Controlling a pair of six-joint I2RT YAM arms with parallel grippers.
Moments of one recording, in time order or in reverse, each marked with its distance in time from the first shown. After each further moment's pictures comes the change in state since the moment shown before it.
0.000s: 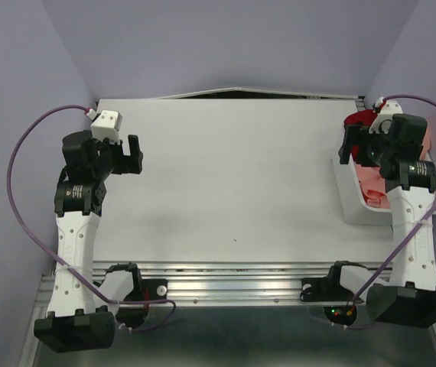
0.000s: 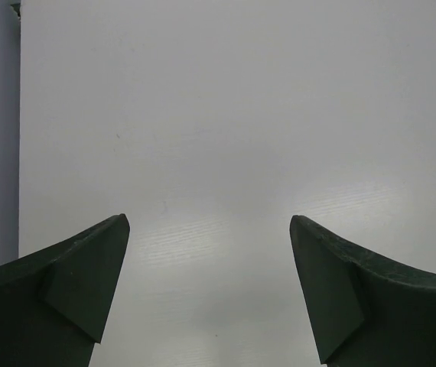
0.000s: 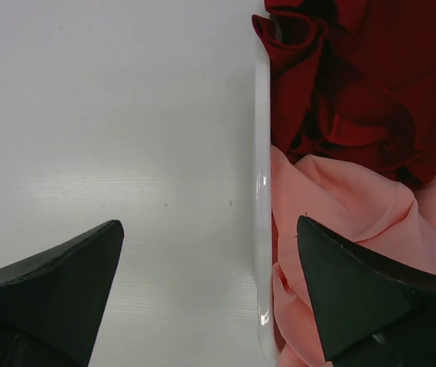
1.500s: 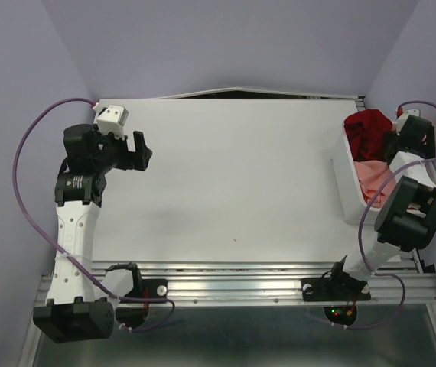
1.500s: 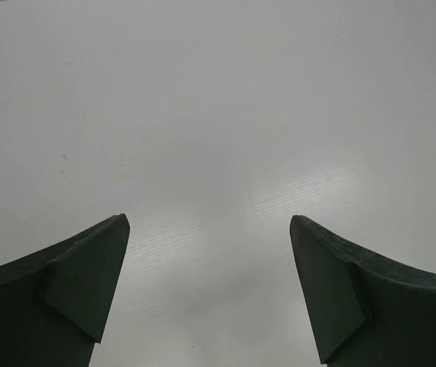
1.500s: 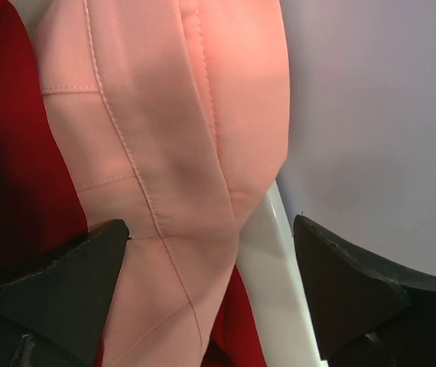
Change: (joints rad) left arm 0.000 0.072 0.048 -0.010 0.172 -0.003; right arm -0.315 0.592 -0.118 0.763 0.536 -0.473
